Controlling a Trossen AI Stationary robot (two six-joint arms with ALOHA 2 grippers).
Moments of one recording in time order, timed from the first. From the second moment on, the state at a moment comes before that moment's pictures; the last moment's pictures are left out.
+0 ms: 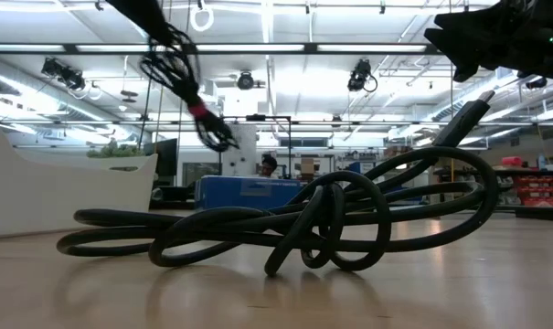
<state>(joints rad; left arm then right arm) -0.67 1.85 1.58 -1.48 -0.94 -1.13 -0.01 0.34 0.01 0.69 0.09 -0.11</state>
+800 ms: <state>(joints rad) -0.73 1.50 1.58 -1.57 -0.66 -1.24 -0.01 0.34 0.01 0.69 0.09 -0.11</state>
